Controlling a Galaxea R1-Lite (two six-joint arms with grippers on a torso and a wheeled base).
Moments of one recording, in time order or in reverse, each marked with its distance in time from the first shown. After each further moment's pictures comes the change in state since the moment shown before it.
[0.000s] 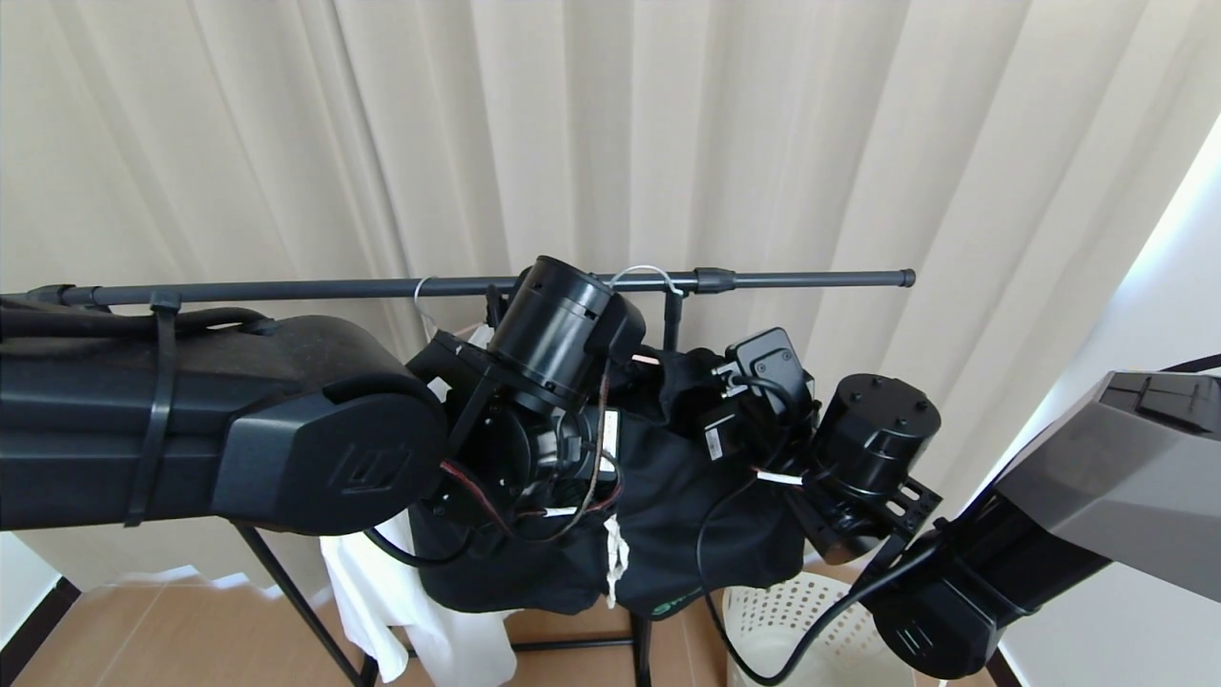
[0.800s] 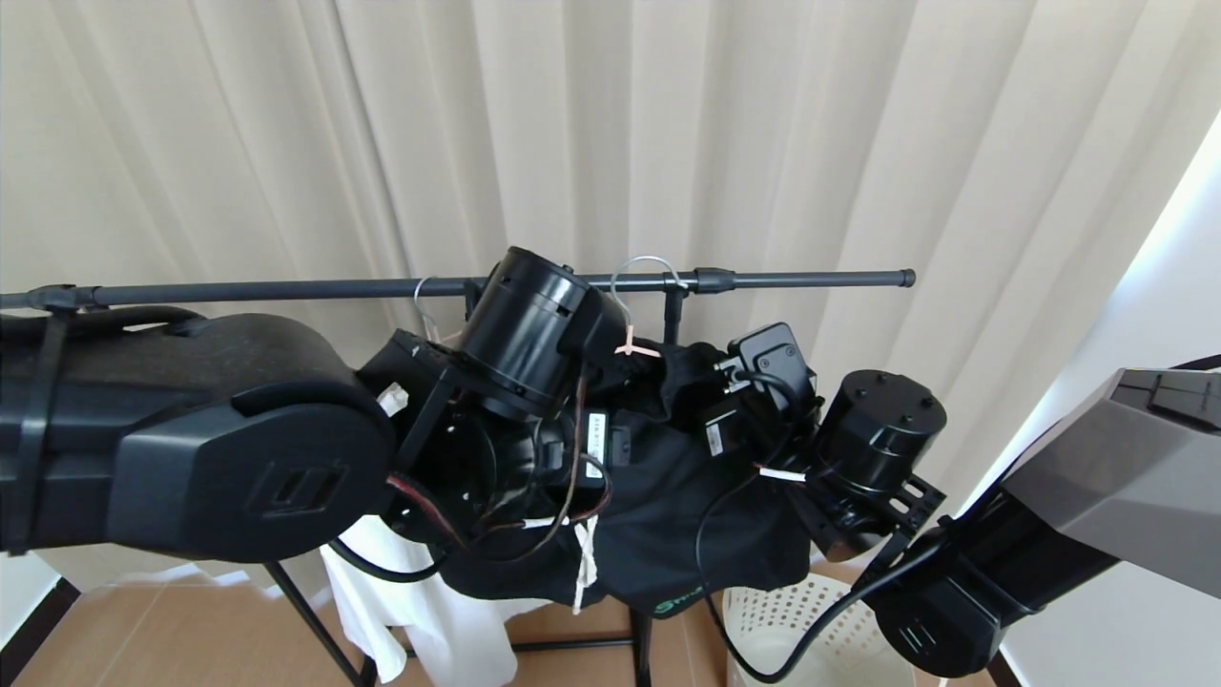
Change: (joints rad) left arm -0.016 -0.072 0.056 0.001 0.002 0.000; right arm -0.001 -0.008 -0.003 0.000 0.001 0.001
